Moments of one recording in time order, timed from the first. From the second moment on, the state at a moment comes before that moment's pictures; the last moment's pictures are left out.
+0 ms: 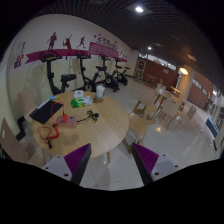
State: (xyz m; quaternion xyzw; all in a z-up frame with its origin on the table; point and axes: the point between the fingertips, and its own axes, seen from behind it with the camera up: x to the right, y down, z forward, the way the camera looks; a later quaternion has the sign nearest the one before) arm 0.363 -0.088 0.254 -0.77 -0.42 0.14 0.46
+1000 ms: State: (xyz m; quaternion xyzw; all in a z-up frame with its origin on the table) arm 0.036 -0.197 0.111 -0.73 -0.47 0.25 0.44
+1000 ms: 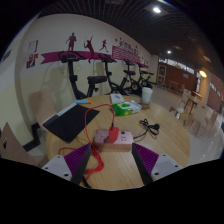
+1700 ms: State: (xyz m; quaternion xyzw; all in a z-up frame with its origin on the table) arm -0.116 -0.118 0.024 -0.72 -0.45 0.27 0.44
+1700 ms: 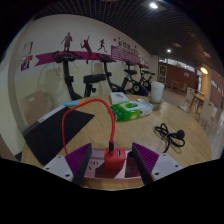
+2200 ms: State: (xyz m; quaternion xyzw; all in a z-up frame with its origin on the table) arm -0.089 -0.054 0.174 -0.70 -0.43 0.30 0.48
